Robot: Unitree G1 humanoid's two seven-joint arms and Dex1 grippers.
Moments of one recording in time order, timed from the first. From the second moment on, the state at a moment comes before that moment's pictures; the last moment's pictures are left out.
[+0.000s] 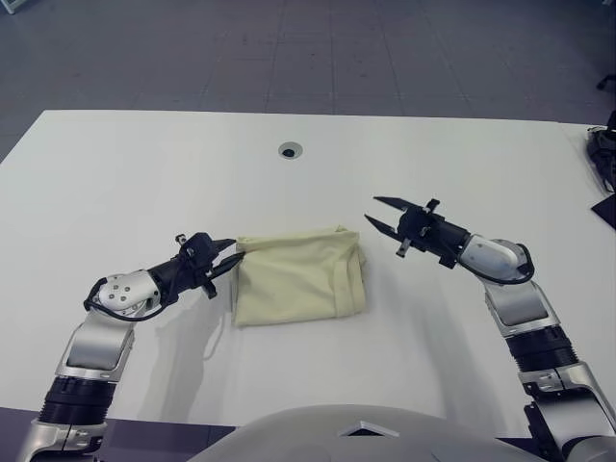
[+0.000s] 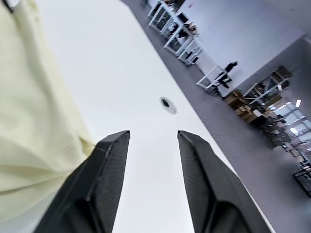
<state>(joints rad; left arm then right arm) 0.09 0.65 0.01 -0.14 -0.19 0.15 -0.71 -0.20 -0.54 0.14 0.01 -0.01 -0.24 0.62</state>
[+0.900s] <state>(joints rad) 0.23 0.48 0.13 -0.43 -0.26 0.23 -0.50 -0.42 -0.25 0.52 0.36 -0.34 -0.27 0.54</state>
